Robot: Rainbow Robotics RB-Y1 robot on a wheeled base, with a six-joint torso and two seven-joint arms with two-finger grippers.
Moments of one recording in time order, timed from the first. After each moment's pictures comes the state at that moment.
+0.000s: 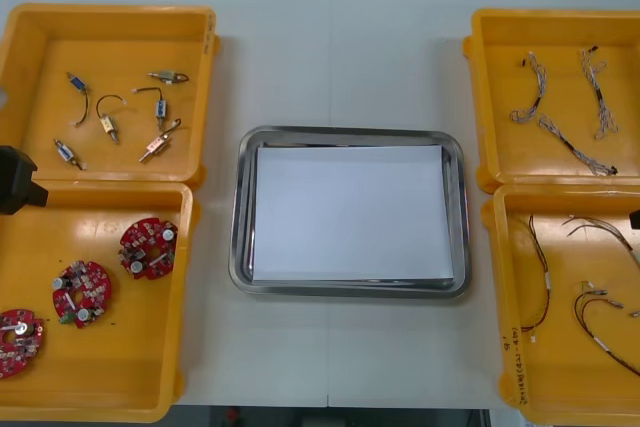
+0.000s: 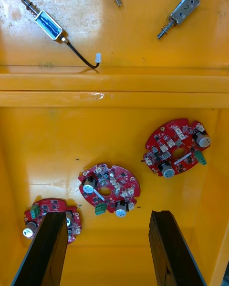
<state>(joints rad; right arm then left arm) -0.18 -0.69 -0.42 -2.03 -0.77 1.92 1.48 -0.23 0.91 0.24 -2.20 0.96 1.91 -1.11</state>
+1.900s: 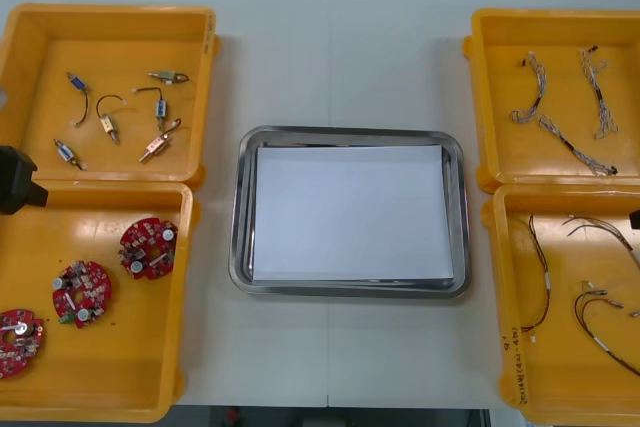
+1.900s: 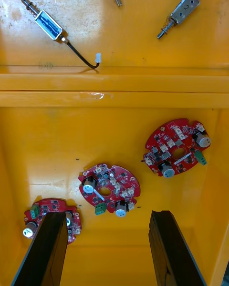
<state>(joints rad) -0.18 -0.69 -0.42 -2.03 -0.77 1.92 1.48 -0.23 0.91 0.24 -2.20 0.96 1.91 -1.11</state>
